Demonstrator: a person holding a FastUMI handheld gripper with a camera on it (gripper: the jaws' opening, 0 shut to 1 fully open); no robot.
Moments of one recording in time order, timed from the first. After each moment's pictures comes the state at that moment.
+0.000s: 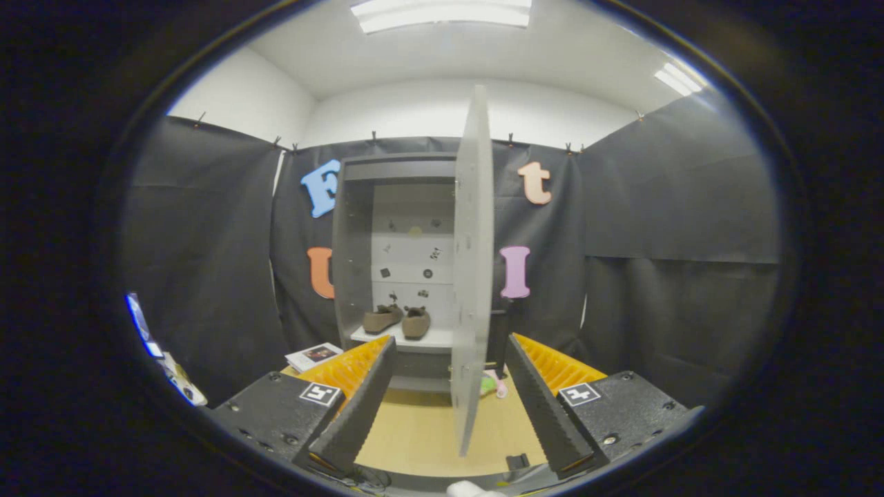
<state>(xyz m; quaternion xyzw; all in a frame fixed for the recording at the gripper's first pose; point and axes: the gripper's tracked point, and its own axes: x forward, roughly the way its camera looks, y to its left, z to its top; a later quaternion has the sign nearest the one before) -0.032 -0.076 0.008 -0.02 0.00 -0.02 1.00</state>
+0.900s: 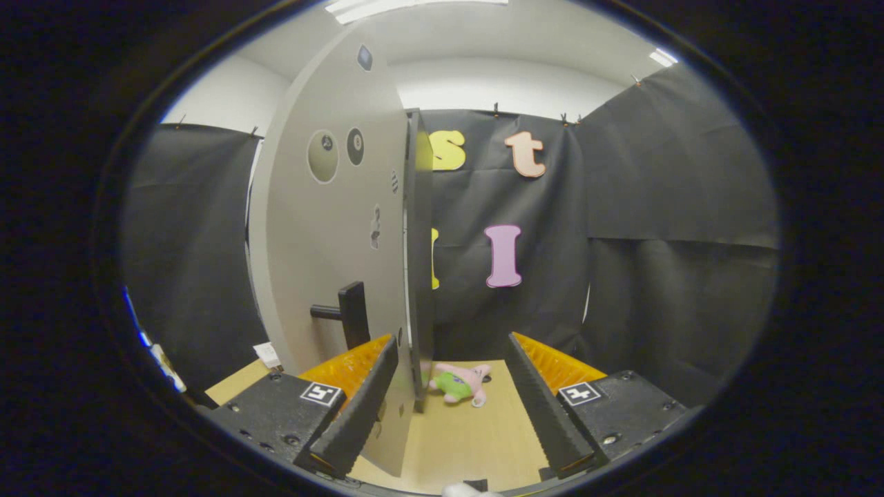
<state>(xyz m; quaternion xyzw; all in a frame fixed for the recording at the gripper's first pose) 0.114 -0.199 -0.010 -0.03 0.02 0.01 1.00</state>
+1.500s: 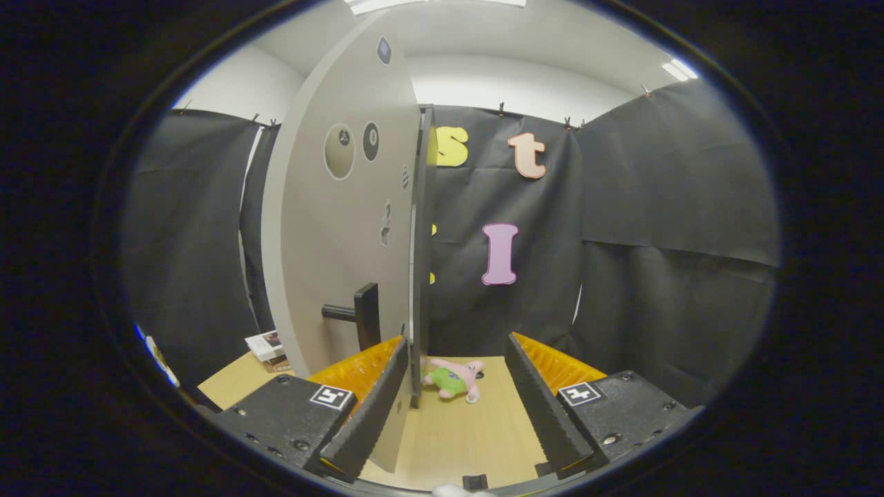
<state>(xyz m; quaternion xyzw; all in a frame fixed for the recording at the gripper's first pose) 0.106 -0.171 -0.009 -0.04 0.04 -0.02 1.00</state>
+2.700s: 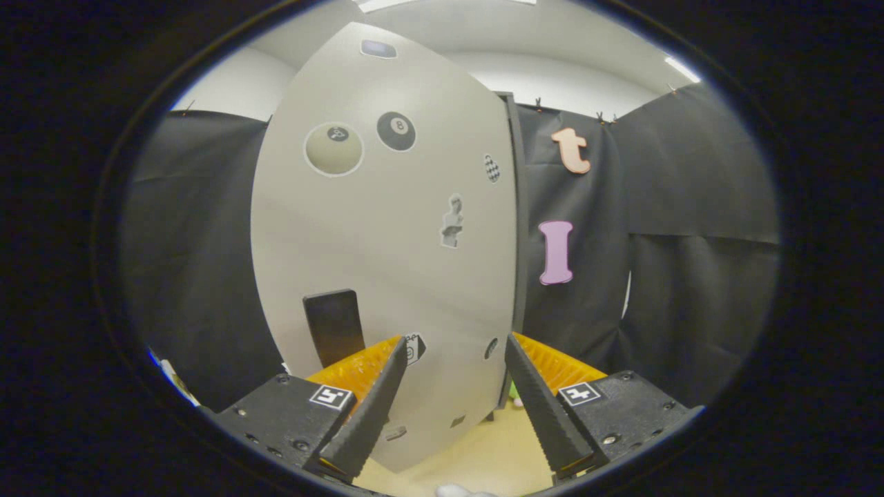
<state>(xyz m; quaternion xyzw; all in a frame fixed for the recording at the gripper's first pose) 0.185 0.023 -0.015 -0.01 0.03 0.04 1.00</state>
